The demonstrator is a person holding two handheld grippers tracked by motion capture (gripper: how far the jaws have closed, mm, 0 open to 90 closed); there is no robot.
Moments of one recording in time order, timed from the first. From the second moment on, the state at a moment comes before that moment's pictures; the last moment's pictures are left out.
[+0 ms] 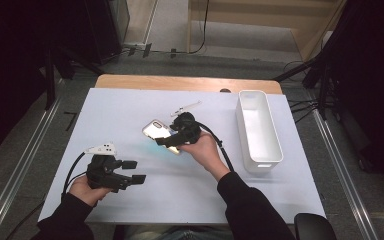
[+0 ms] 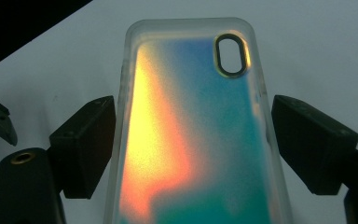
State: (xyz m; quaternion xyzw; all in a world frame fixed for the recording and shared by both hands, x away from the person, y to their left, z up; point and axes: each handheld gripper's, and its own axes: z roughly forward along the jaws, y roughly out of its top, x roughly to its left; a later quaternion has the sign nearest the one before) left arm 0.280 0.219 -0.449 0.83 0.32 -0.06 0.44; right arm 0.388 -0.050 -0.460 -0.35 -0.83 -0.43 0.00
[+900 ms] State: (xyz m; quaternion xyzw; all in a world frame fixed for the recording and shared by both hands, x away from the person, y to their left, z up) left arm 0.285 0.219 -0.451 0.83 0.32 -0.07 0.44; right arm 0.363 -0.101 -0.438 -0.34 -0.82 -0.45 0.02
